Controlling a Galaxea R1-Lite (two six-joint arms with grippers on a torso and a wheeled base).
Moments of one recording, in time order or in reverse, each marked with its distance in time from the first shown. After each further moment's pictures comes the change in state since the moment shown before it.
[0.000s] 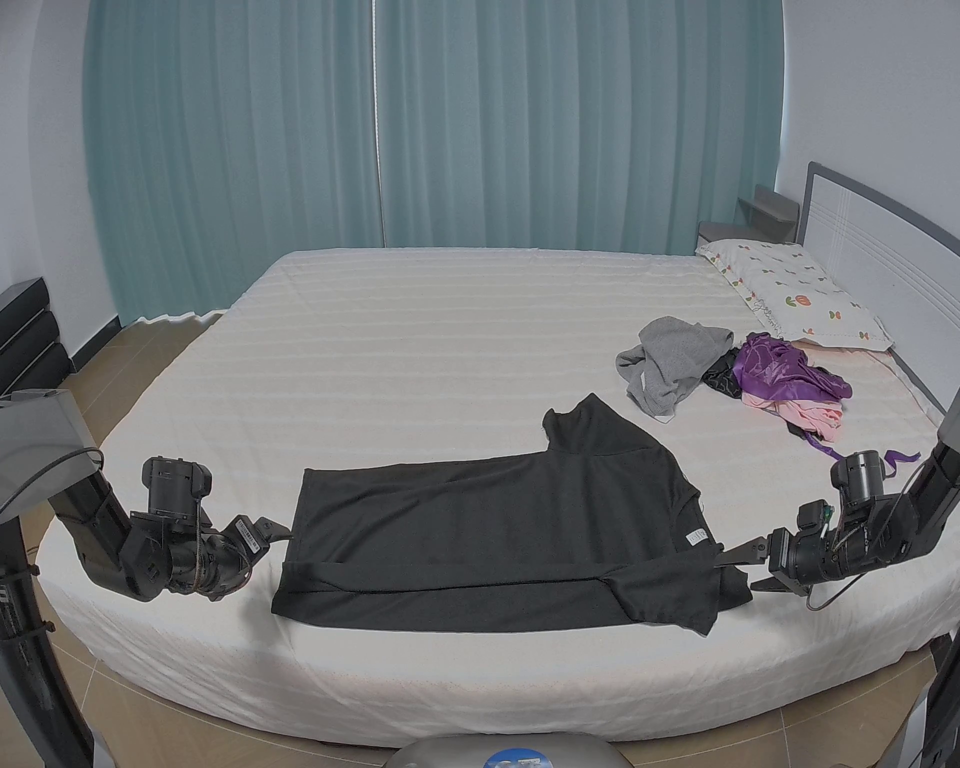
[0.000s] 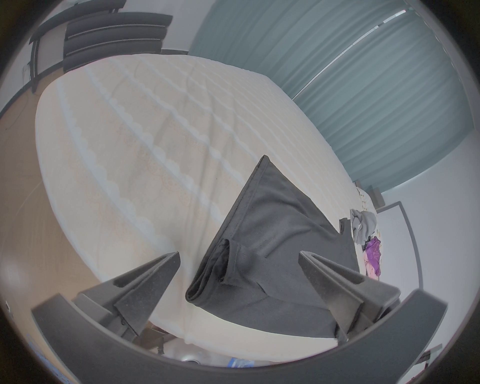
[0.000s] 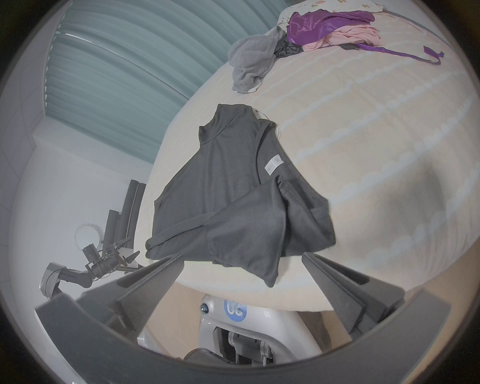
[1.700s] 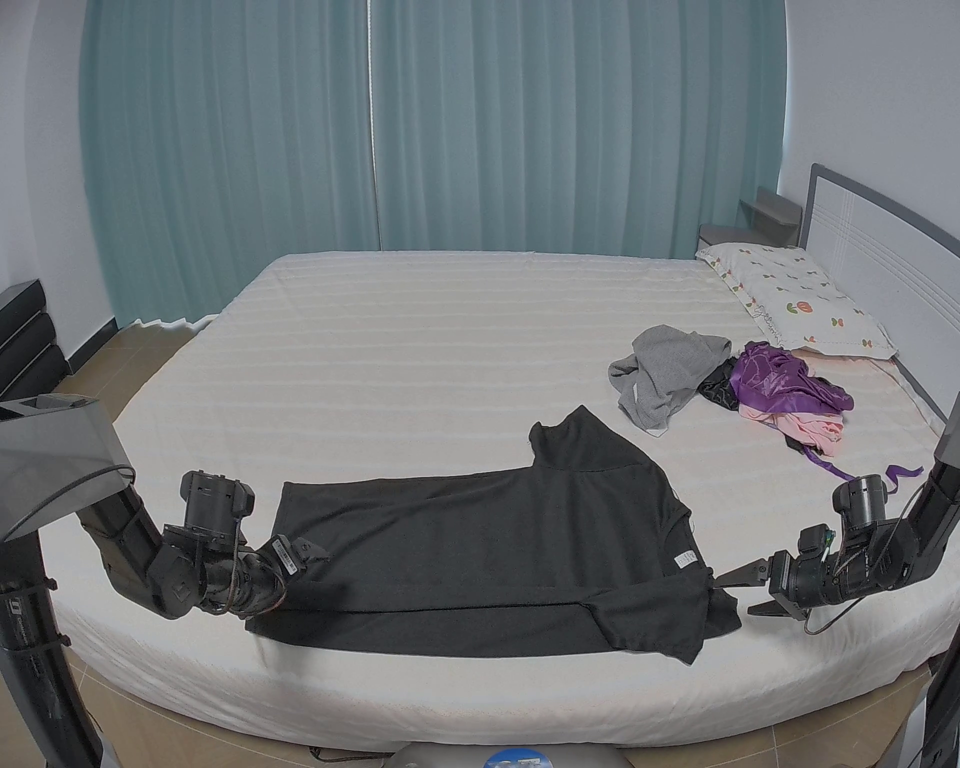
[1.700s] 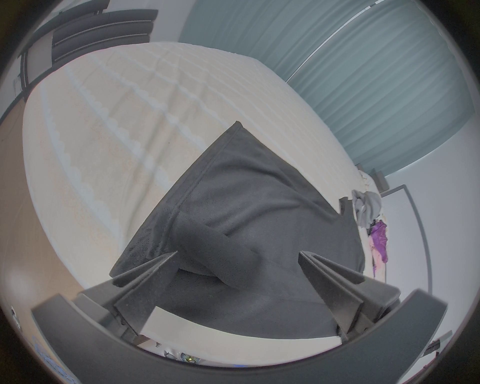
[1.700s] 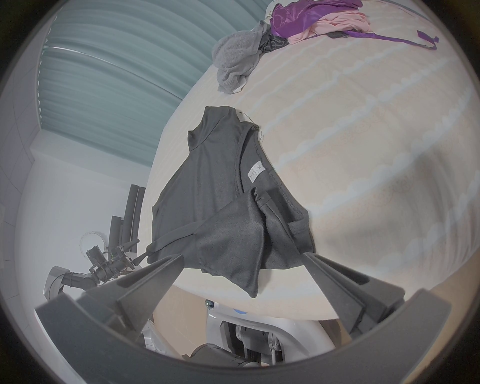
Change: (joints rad) left arm -0.137 0.018 0.012 0.018 0.052 -0.041; right arm 0.001 0.011 0.130 -0.122 0.027 0.054
